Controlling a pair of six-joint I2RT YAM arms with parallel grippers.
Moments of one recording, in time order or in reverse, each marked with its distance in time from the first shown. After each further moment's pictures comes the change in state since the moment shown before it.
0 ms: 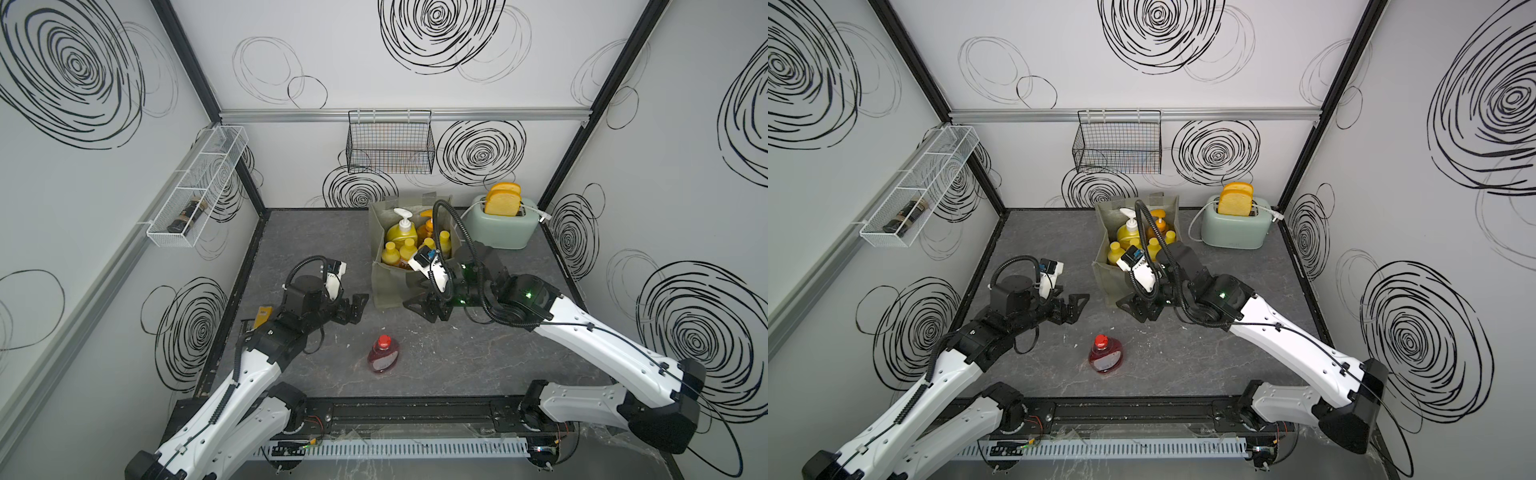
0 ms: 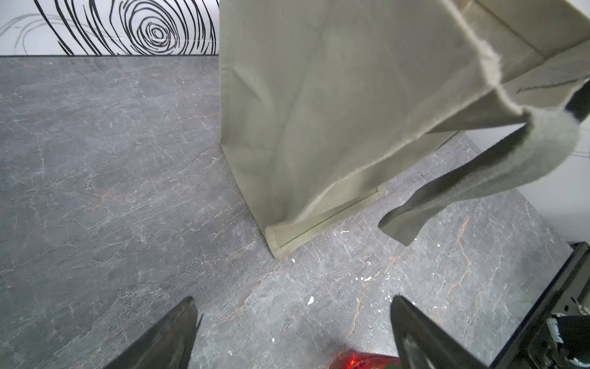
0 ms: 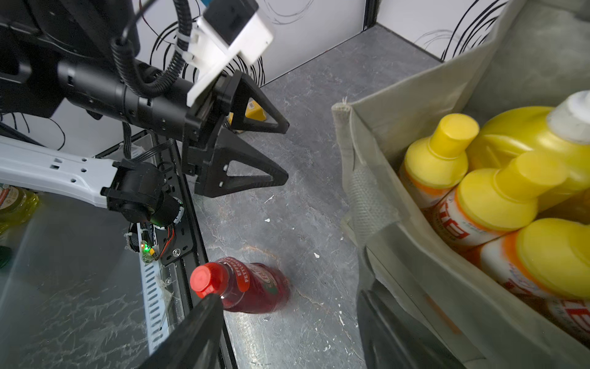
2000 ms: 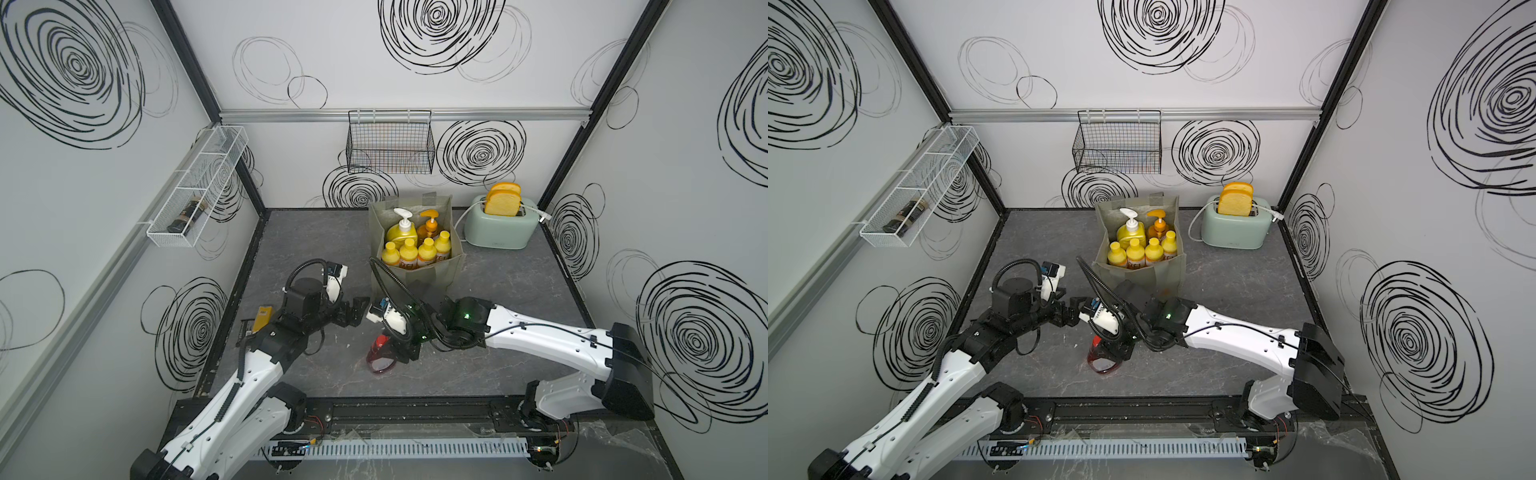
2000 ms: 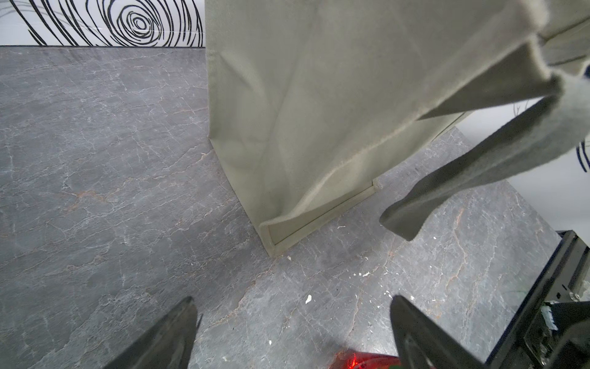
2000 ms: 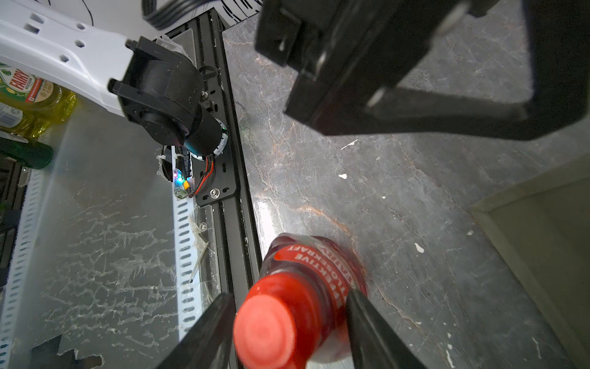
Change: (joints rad) left arm 0.025 0.001 -0.053 0.052 0.068 0.020; right arm 0.238 0.200 -0.126 0.133 -0.041 0.003
